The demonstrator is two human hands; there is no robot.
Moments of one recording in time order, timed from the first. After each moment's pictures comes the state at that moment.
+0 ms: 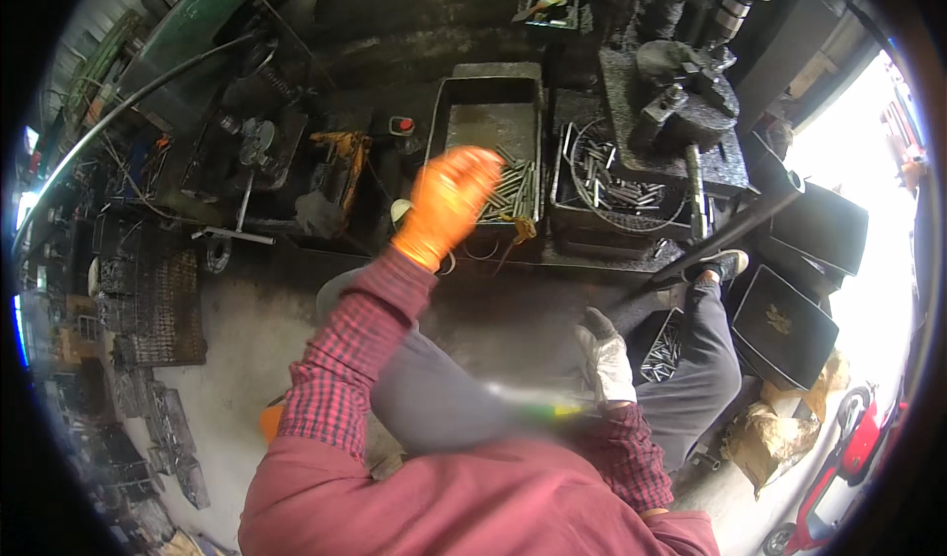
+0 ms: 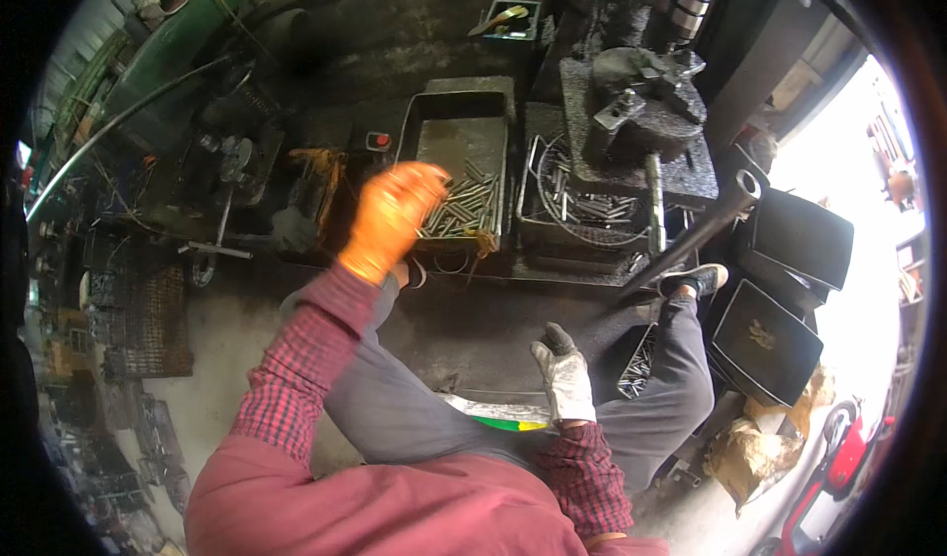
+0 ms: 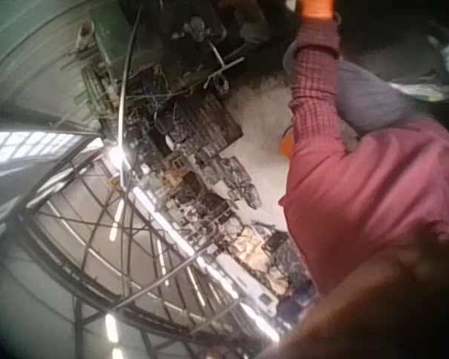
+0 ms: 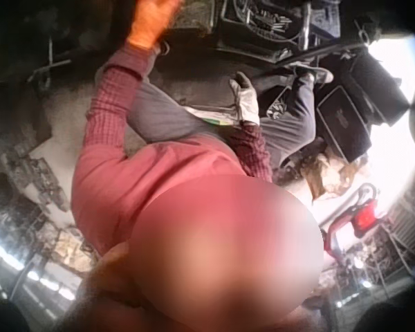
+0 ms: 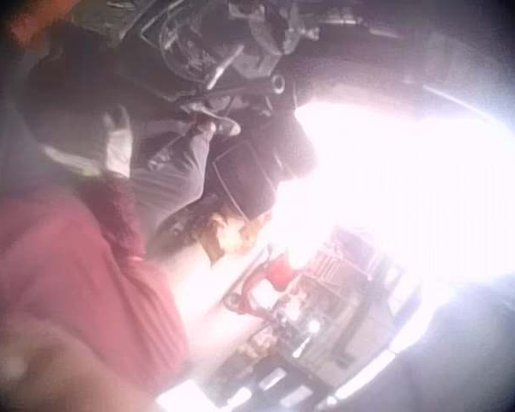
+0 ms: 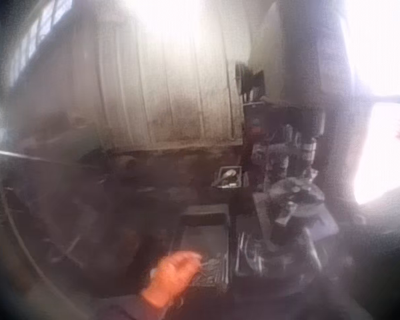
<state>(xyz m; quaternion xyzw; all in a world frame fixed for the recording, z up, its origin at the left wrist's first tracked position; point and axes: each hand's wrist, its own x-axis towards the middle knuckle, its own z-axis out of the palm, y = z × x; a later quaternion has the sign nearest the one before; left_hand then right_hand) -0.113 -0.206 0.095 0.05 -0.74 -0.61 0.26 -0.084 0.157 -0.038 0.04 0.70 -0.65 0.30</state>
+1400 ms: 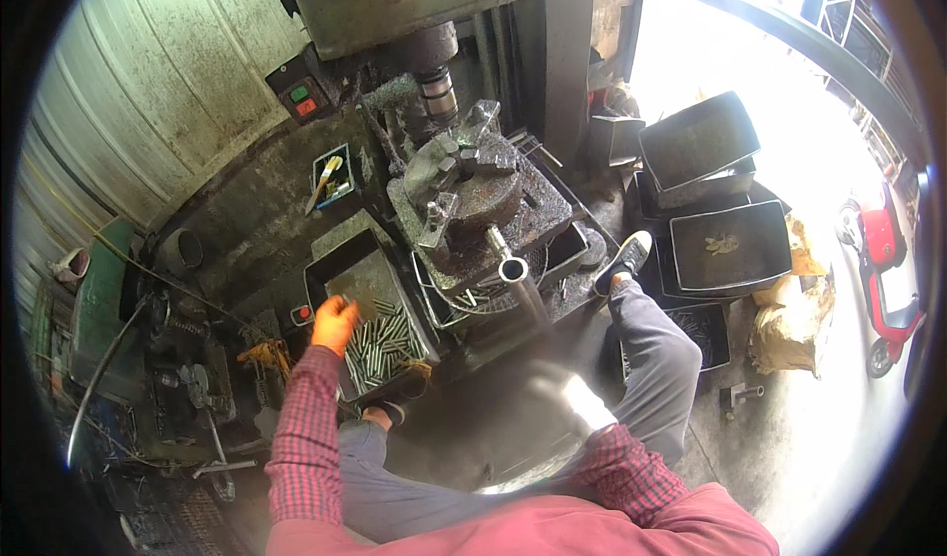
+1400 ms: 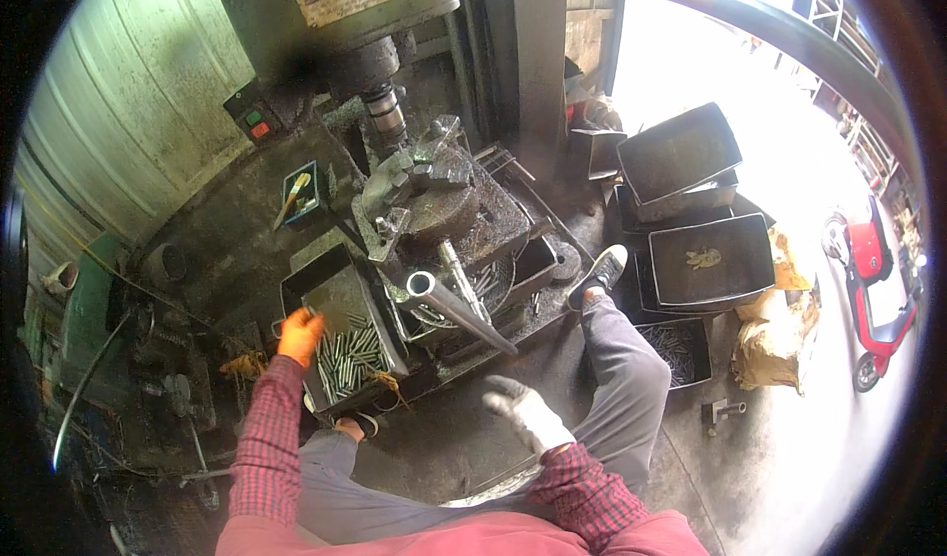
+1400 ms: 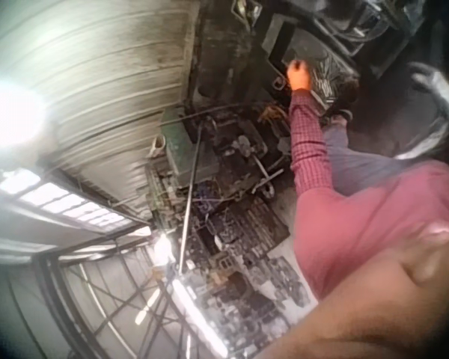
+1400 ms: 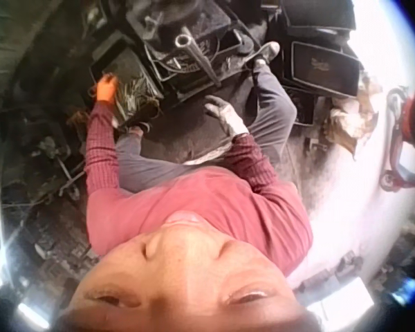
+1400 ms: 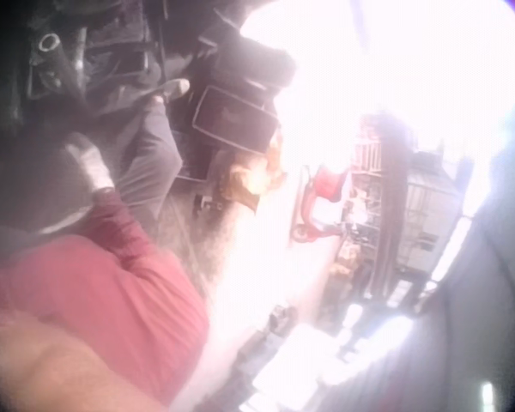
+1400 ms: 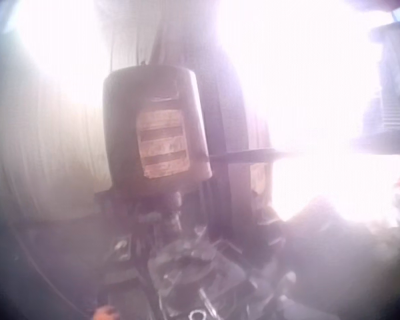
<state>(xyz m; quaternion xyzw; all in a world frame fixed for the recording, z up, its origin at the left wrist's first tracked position) -0.254 -0.296 0.006 0.17 -0.81 -0.56 0.05 -0.141 0.193 -0.003 0.08 0.58 -0.76 0.28</state>
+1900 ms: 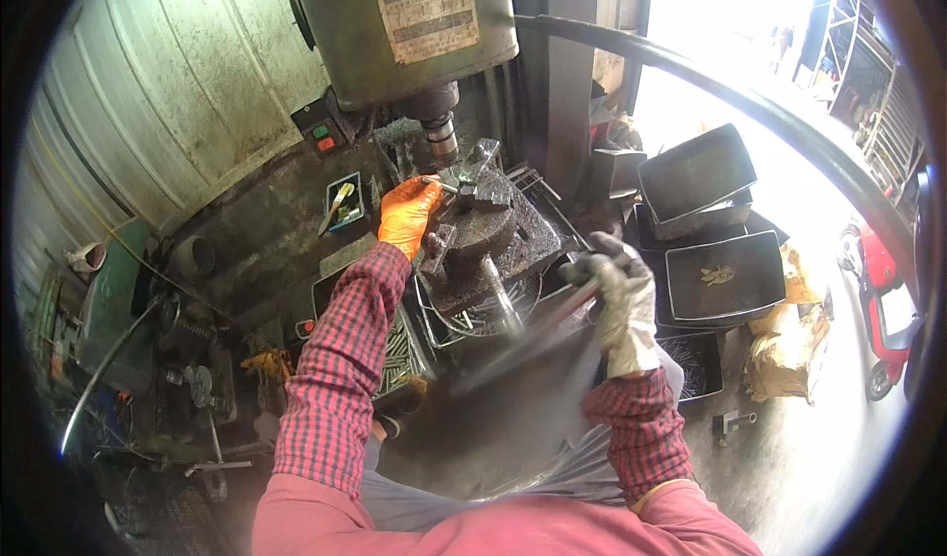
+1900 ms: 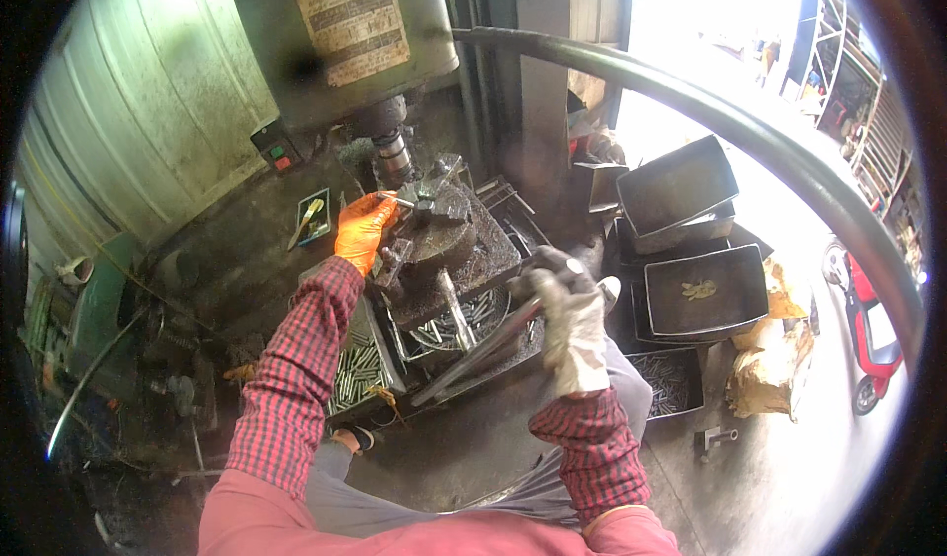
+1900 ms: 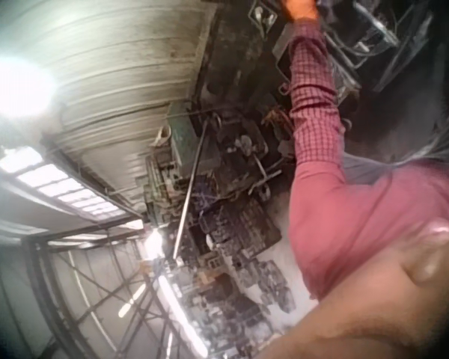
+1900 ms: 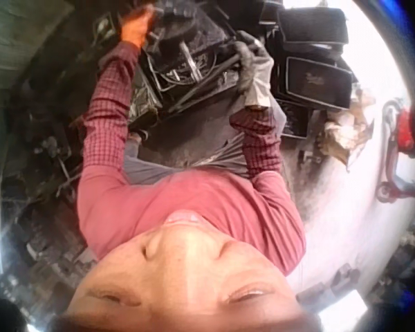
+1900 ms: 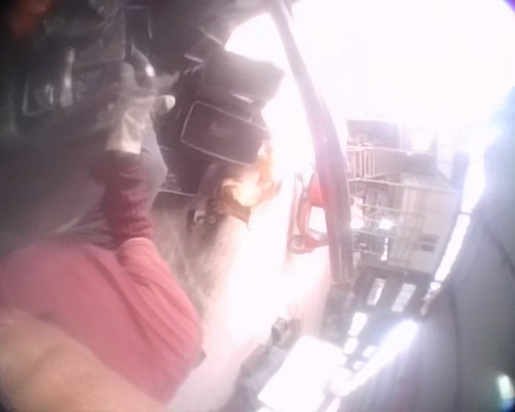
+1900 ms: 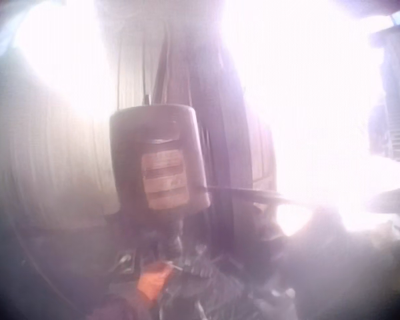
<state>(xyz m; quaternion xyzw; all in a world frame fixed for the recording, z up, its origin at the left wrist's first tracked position) -0.432 -0.097 0.184 -0.01 -0.64 -0.76 0.12 -0.269 0.238 0.210 0.02 0.54 -0.84 -0.08</state>
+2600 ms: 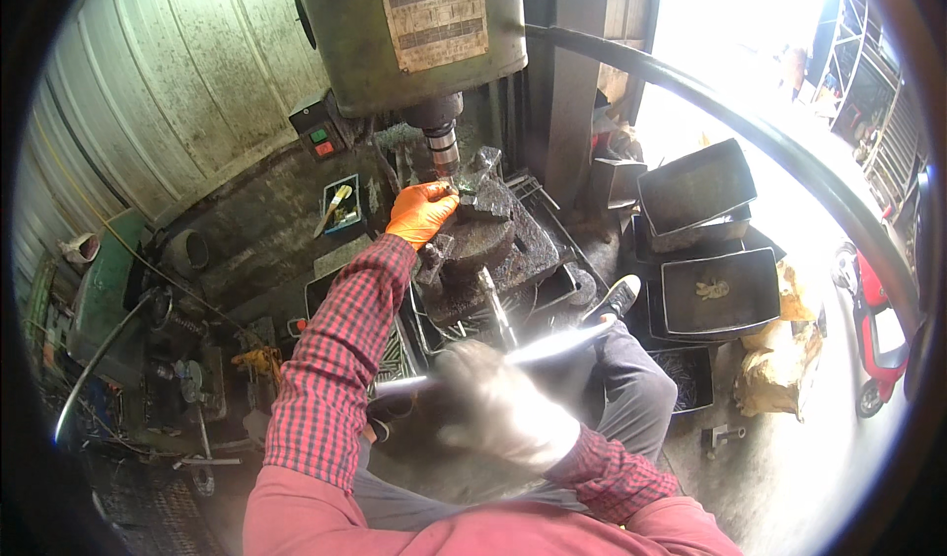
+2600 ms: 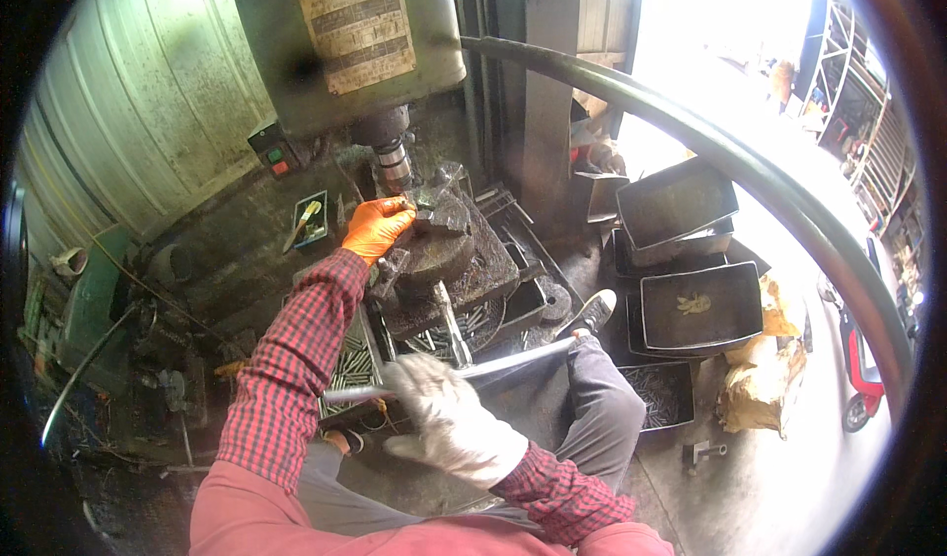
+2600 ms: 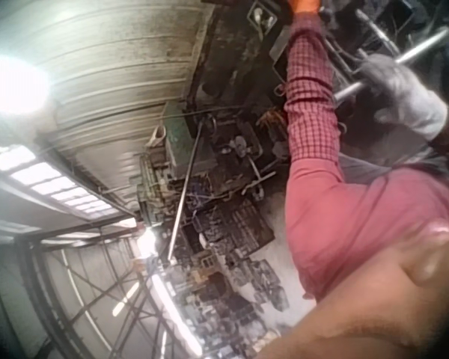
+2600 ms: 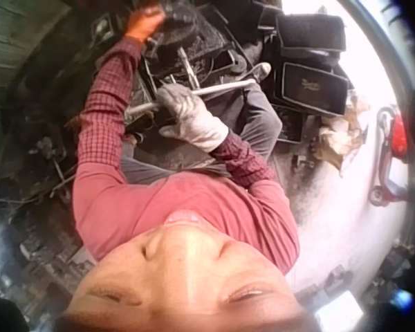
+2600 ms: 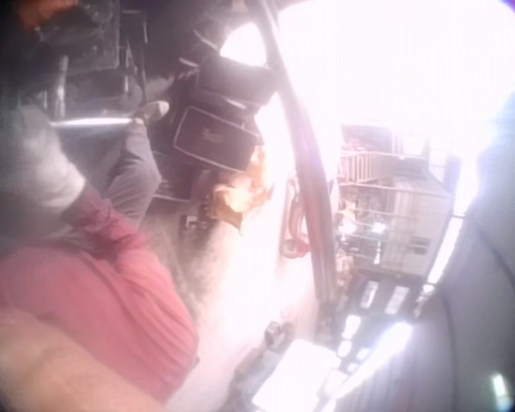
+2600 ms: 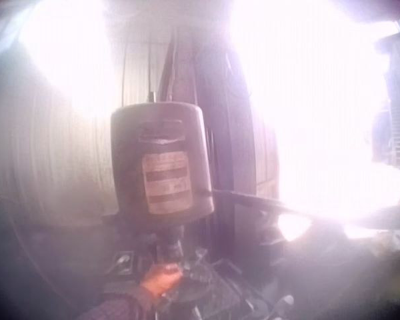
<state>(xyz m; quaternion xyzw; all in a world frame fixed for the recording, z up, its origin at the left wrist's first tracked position) -0.454 -0.092 0.196 -0.05 -0.87 -0.48 0.09 -0.186 0.156 0.240 -0.39 0.81 -0.44 -0.05</state>
